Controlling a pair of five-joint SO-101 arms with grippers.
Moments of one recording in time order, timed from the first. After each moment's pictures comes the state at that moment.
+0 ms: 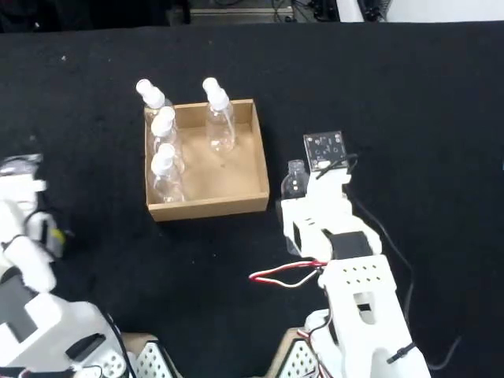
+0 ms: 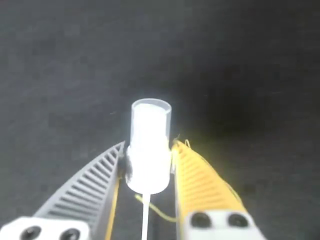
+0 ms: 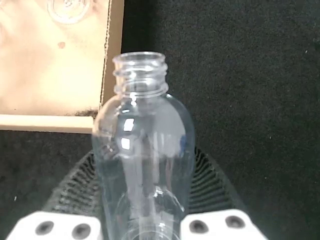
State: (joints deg) left arm -49.9 -3.1 34.8 60.7 -39.5; right arm -7.6 -51.7 70.2 43.6 -0.8
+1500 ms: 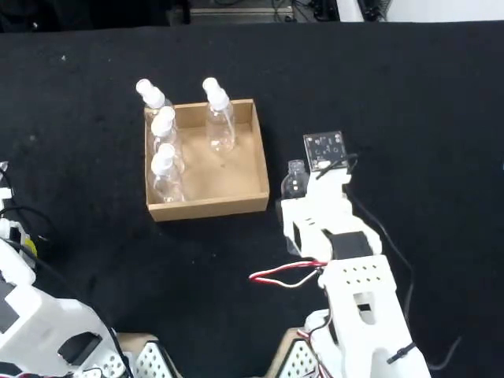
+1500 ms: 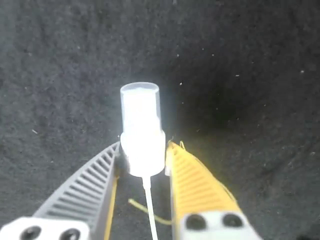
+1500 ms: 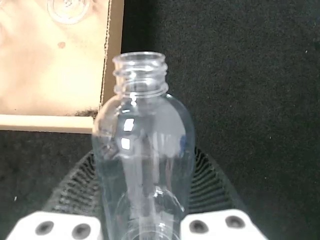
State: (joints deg) left arm -57.0 2.9 24.7 68.1 -46.1; right arm -7.6 -51.7 70.2 43.6 -0.8
